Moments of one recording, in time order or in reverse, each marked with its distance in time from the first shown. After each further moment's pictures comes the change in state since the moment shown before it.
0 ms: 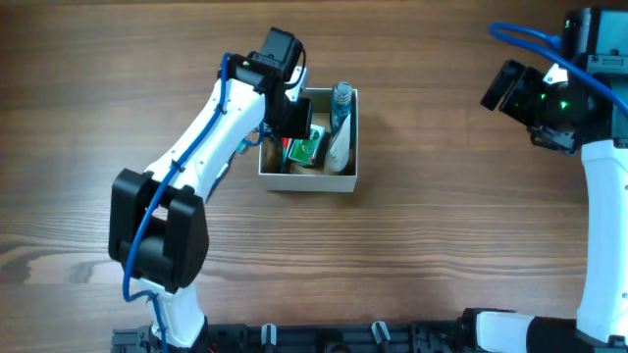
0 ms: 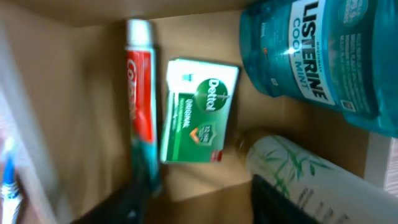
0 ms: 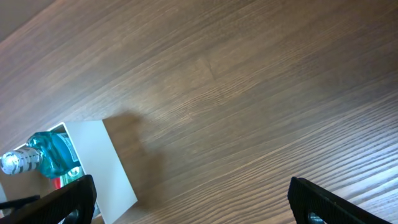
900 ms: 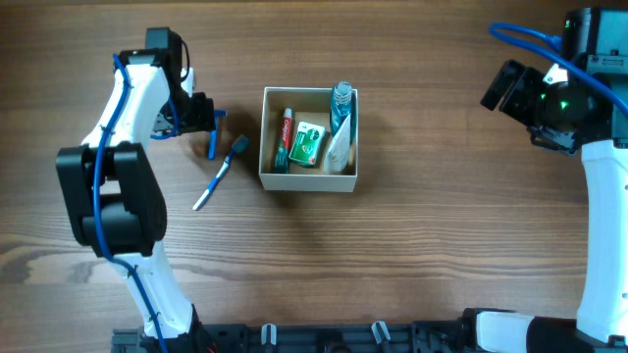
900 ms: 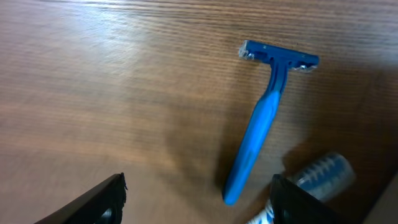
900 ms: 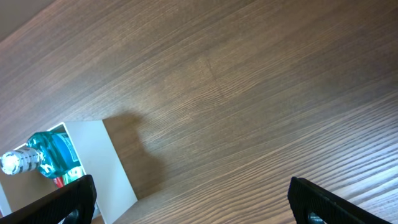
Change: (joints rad) left arm 0.431 0.146 -0.011 -0.010 -0.167 0.177; right arm 0.000 0.000 0.000 0.000 0.000 0.000
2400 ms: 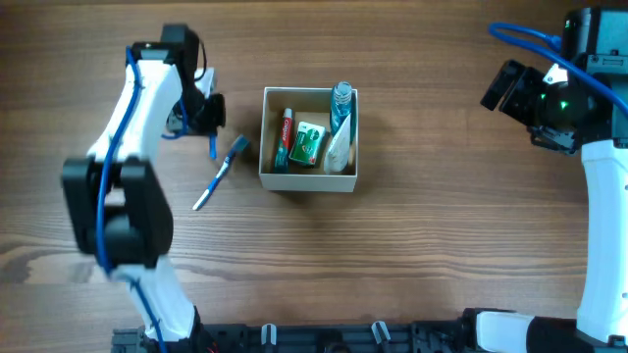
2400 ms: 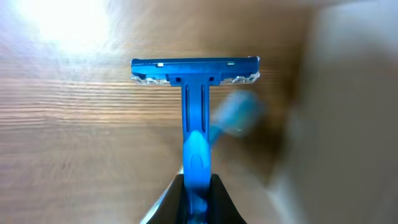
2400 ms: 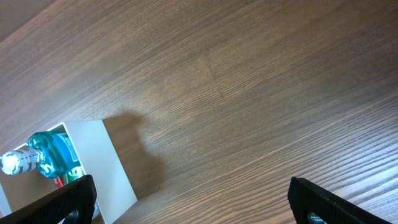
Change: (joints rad) left arm -0.095 -0.122 0.041 -0.147 0.100 -0.010; right arm 0.000 0.000 0.000 0.000 0.000 0.000
